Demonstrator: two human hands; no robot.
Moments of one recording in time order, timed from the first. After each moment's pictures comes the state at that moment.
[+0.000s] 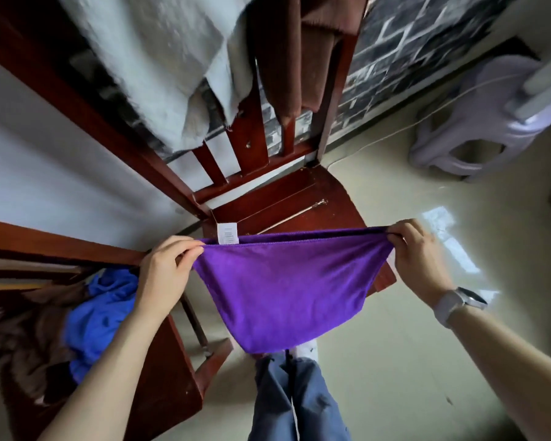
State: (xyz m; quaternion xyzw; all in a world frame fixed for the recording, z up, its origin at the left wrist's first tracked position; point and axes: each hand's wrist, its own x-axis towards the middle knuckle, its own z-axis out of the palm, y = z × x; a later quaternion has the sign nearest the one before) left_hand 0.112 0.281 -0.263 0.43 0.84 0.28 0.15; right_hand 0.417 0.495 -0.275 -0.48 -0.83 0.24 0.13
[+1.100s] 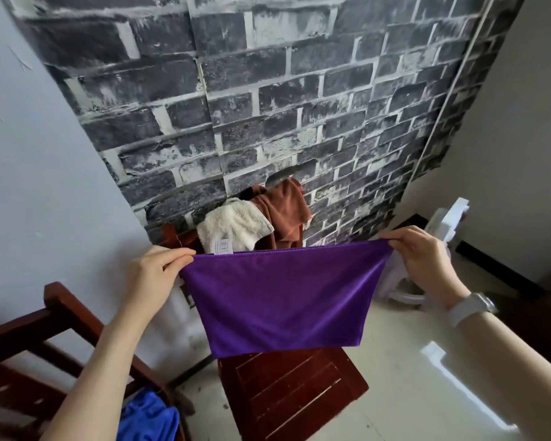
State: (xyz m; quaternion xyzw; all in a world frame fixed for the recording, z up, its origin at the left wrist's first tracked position) left_hand 0.105 0.289 0.061 0.46 0.79 0.41 -0.02; right_hand 0.440 0.516 0.044 -0.35 -0.82 0.19 0.40
